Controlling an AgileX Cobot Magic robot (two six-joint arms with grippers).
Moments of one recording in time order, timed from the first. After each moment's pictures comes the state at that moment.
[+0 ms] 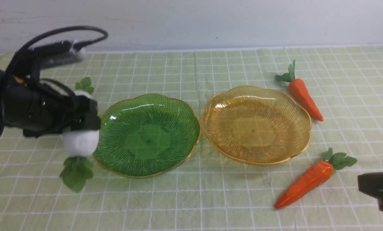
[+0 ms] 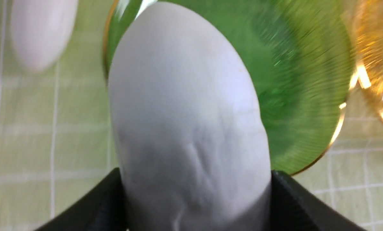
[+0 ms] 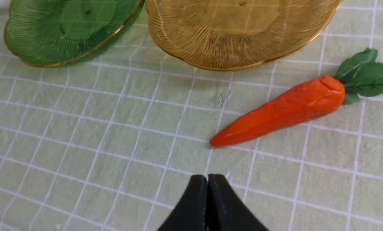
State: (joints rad) right arm 0.20 0.84 -0.70 0.38 0.87 -0.16; left arm -0.10 1.39 -1.11 -0.29 0.73 0.10
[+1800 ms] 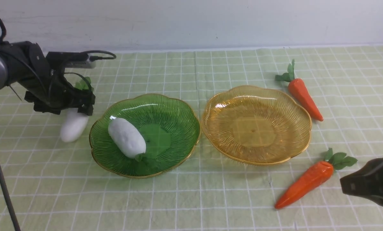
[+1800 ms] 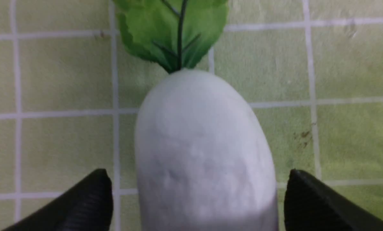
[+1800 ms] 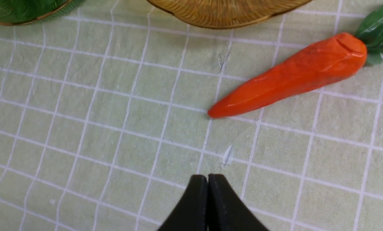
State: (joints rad) right arm 0.20 1.01 -0.76 0.39 0.94 -0.17; left arm 0.08 2.16 -1.61 -0.08 0.66 0.15
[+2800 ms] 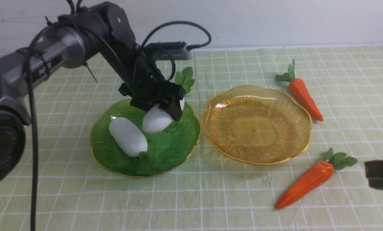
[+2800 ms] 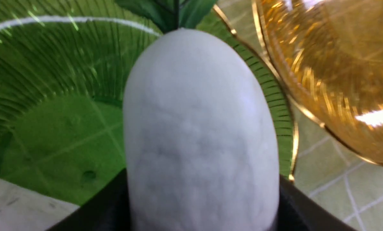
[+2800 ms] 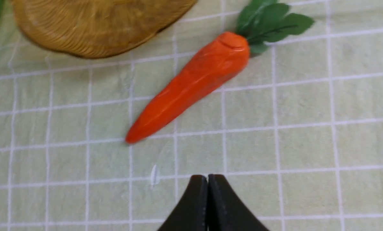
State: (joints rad) right arm 0.11 1.03 -0.76 0.14 0.93 0.20; left arm -0.29 2.17 -1.90 -0.27 1.15 0.16
